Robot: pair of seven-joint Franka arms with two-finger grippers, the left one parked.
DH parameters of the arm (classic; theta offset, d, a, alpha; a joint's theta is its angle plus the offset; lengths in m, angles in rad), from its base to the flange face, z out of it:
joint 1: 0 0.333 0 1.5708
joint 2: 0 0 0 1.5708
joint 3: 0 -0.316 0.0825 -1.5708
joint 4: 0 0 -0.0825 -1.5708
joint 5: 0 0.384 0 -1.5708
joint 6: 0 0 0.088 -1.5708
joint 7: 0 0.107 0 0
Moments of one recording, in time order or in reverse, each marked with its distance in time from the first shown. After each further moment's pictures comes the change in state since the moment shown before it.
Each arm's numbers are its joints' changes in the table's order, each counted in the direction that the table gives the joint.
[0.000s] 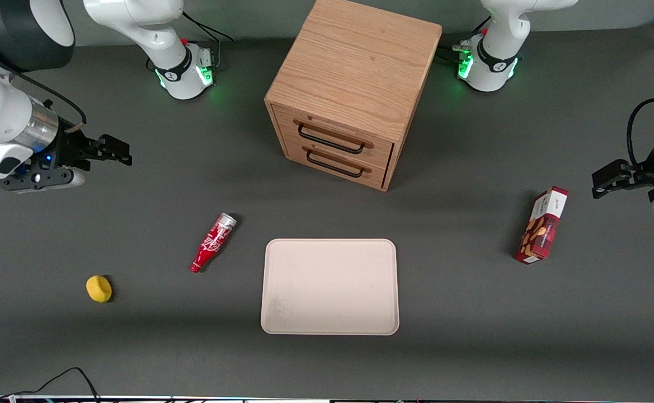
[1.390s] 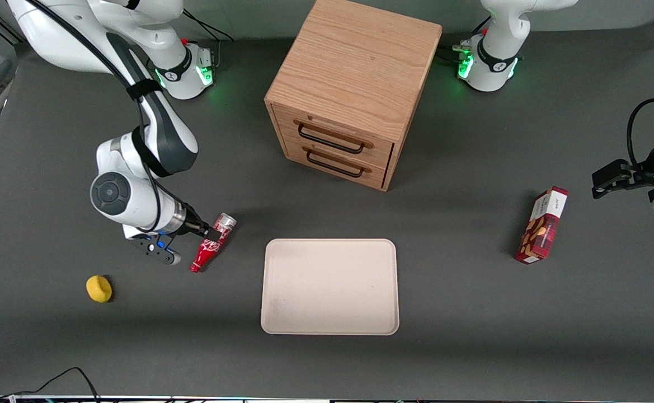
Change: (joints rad) arm 0.026 -0.411 -0.171 -0.077 -0.088 -0.527 0.767
